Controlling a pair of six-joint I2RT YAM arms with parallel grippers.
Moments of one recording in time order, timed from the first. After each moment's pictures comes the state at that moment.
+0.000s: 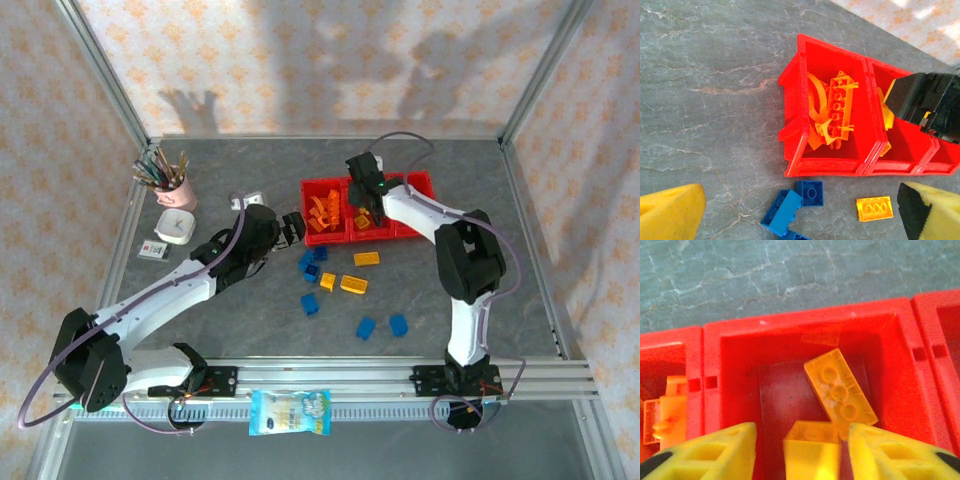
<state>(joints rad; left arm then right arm) -0.59 1.23 0.86 -0.28 -0.26 -0.80 0.49 1.96 1.48 -0.42 0.29 0.43</state>
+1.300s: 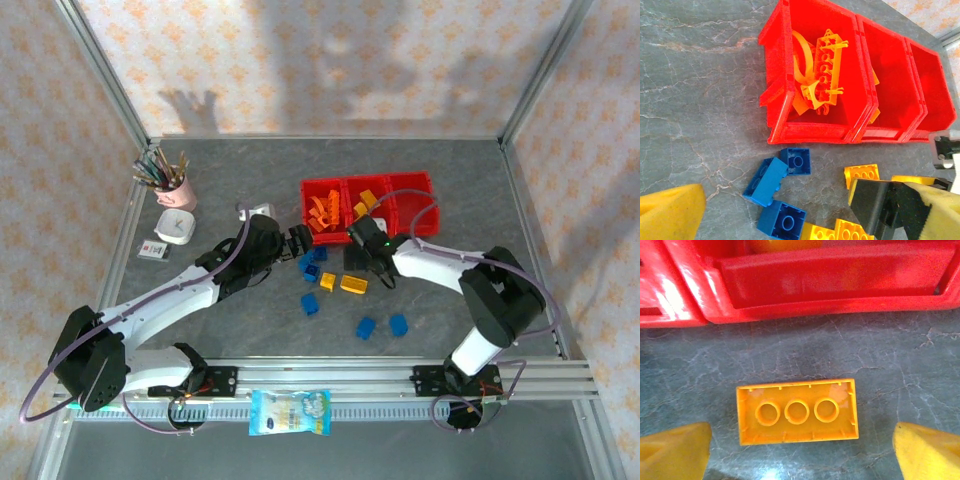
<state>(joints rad) -0.63 1.22 0.76 -0.21 -0.16 -0.85 0.67 1.63 0.91 -0.42 0.25 0.59</state>
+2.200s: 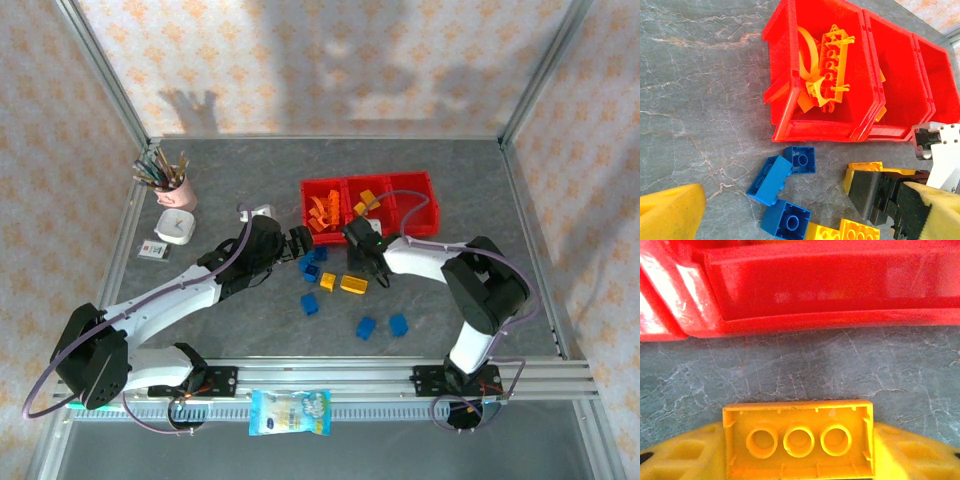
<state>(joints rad) -0.63 1.23 0.76 -0.20 -0.16 -0.85 0.67 1.73 0.93 -0.37 0.27 0.56</state>
